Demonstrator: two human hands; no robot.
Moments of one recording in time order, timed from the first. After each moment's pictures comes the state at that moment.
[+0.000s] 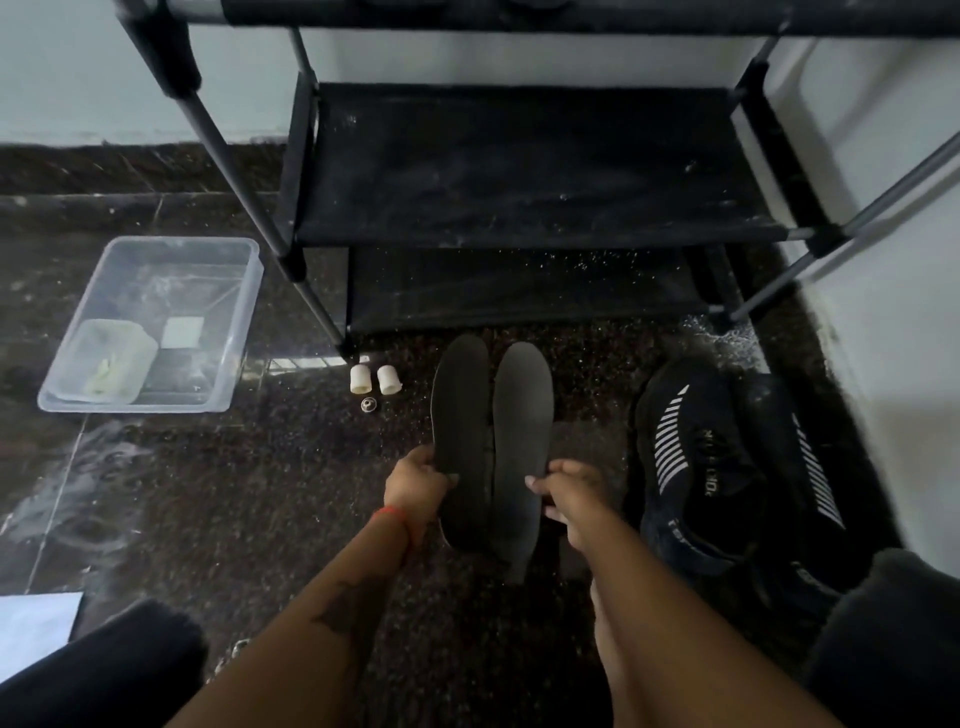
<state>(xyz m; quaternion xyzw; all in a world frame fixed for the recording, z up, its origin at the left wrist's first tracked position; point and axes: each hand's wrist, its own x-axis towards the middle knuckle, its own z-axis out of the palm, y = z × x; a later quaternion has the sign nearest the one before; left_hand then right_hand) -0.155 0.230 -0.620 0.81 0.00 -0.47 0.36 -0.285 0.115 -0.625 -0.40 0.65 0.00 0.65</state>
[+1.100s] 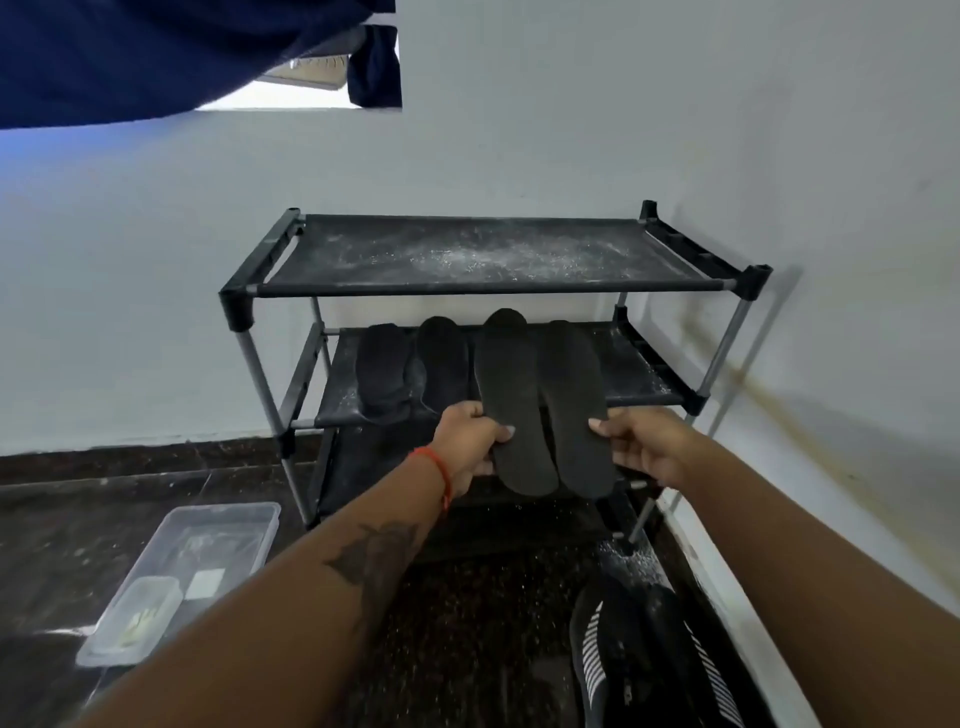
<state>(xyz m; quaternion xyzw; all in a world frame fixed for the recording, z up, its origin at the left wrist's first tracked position) -0.160 0.088 -0.272 0.65 -0.18 -0.44 0.60 -0.309 -0.046 -0.269 -0.53 0.44 -0.18 0.70</state>
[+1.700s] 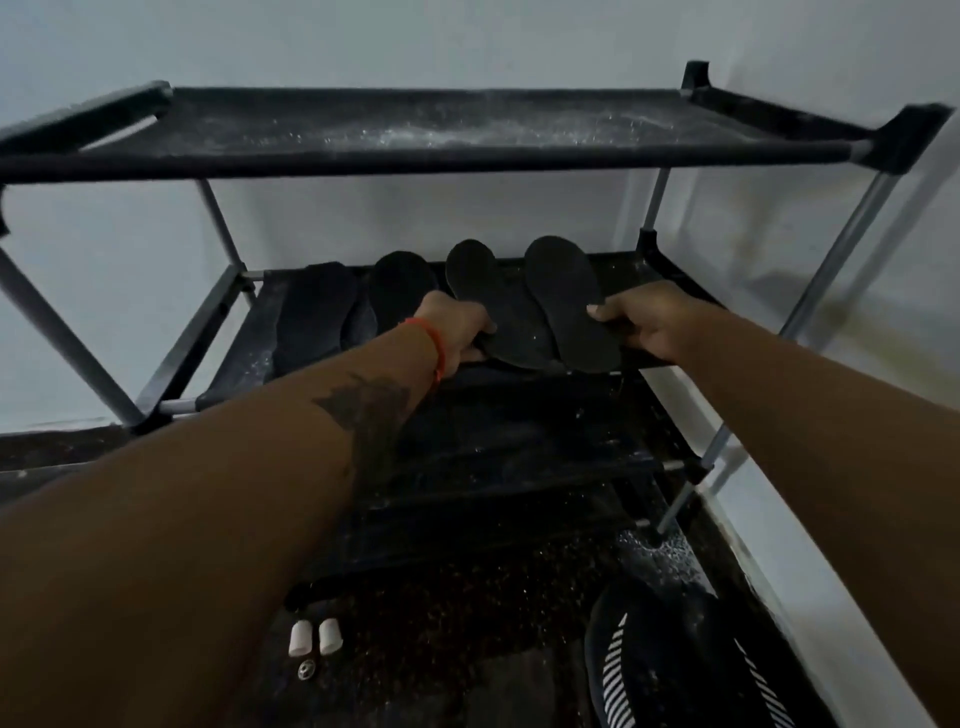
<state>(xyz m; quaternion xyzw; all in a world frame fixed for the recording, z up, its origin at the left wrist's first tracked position) -0.085 -0.043 -0.307 0.72 -0.18 -0.36 0.57 -0.215 -0.185 -0.316 -0.58 0.46 -0.23 0.63</state>
